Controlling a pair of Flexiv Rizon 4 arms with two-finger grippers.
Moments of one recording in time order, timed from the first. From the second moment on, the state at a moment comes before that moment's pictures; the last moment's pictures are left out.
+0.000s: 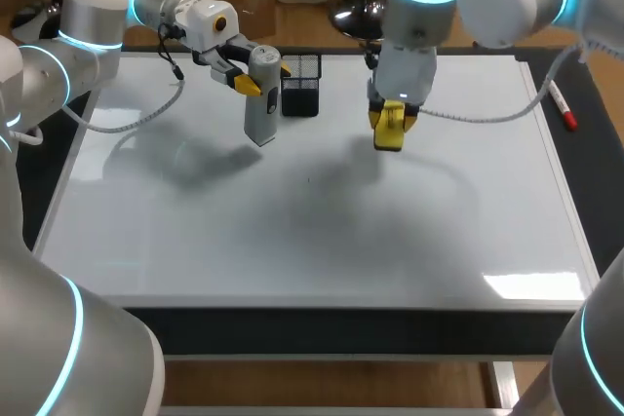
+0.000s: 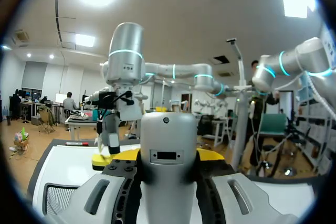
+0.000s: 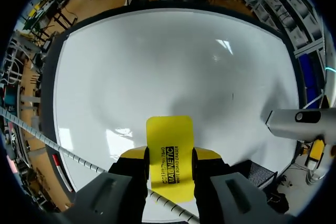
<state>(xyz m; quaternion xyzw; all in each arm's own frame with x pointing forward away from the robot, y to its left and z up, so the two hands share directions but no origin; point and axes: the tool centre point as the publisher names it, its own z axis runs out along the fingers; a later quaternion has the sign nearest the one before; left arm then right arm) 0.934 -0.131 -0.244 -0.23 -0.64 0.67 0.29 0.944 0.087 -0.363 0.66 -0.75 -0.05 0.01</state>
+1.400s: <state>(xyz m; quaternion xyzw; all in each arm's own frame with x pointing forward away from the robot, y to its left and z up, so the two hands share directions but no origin) 0.934 -0.131 -0.244 -0.23 -0.64 0.67 0.29 1.039 0.103 -0.411 0.66 -0.75 -0.08 0.05</state>
